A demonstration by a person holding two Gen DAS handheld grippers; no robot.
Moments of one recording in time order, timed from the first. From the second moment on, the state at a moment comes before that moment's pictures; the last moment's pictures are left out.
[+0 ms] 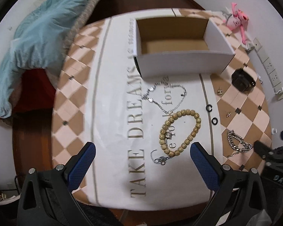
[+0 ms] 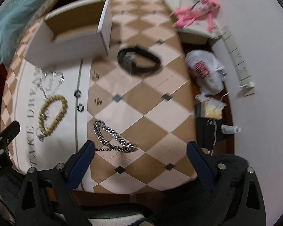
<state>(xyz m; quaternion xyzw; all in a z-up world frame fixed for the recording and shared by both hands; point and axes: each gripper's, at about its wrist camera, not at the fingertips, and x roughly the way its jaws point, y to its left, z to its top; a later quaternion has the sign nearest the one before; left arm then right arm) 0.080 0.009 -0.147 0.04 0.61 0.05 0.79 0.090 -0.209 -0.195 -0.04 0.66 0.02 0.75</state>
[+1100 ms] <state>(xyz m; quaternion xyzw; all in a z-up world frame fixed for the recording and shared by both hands) 0.108 -0.001 -0.197 -0.02 0.64 -0.01 0.77 0.090 -0.191 -0.232 -0.03 0.66 0.07 0.75</state>
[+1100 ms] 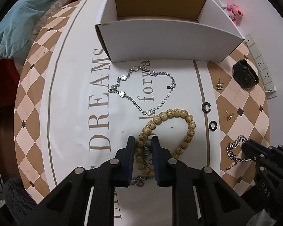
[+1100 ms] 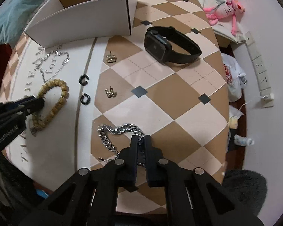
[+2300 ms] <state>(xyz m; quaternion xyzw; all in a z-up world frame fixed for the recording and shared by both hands) 0.100 -0.029 -0.193 0.04 0.61 -0.07 0.79 0.097 -0.238 -0.222 0.12 0.65 0.06 0.75</state>
